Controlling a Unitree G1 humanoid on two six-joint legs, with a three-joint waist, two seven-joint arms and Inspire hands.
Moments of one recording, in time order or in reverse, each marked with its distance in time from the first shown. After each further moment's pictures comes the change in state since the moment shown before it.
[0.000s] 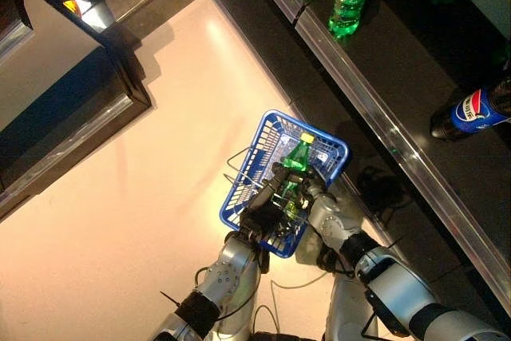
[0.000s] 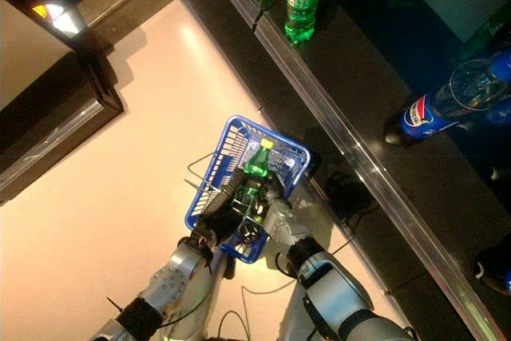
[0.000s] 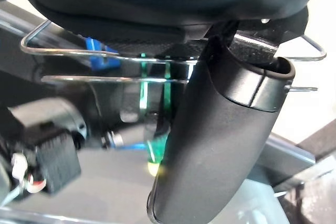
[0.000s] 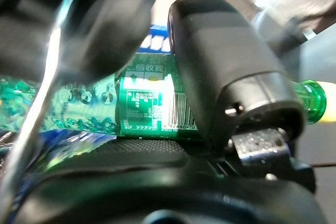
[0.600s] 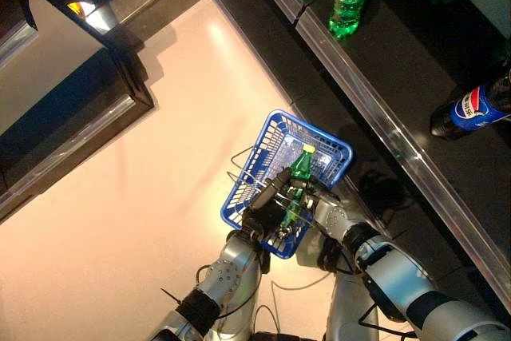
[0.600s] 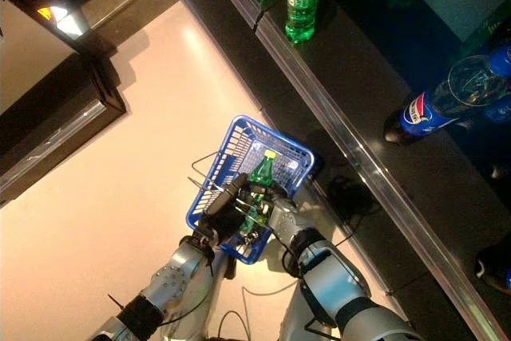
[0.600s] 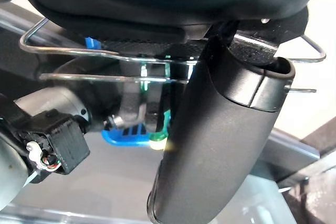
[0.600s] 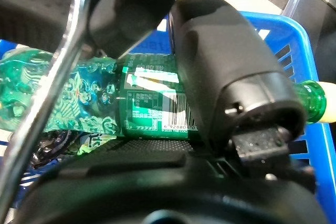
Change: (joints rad) left arm -0.007 0.001 -0.015 0.002 -0.005 0.006 -0.003; right arm -0.062 -0.002 -0.016 0.100 0.013 0.102 0.038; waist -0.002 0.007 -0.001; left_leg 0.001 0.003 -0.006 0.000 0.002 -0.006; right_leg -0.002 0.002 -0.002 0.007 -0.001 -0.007
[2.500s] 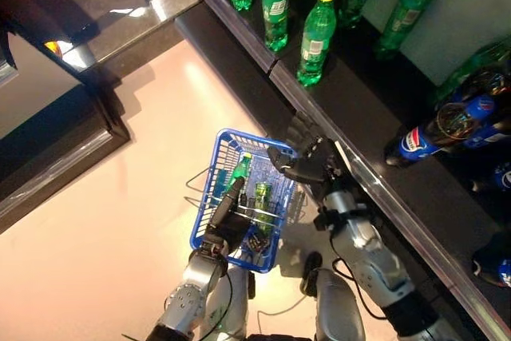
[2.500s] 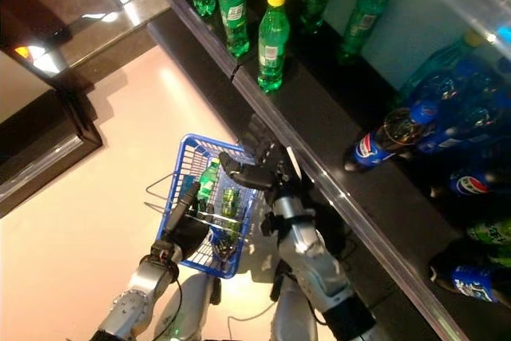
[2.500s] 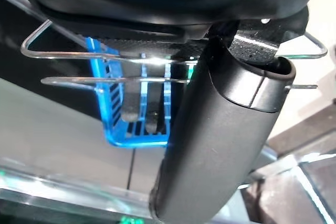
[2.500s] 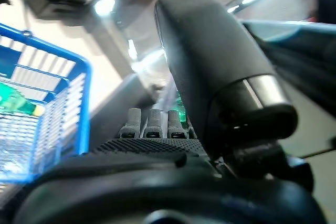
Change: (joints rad) left arm 0.319 0.084 0.290 -0.279 -0.023 0.081 0.109; right arm 0.687 -0.211 -0.116 -1.364 -0.457 -0.136 -0.040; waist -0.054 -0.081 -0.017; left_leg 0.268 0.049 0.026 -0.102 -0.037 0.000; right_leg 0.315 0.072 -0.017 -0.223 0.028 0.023
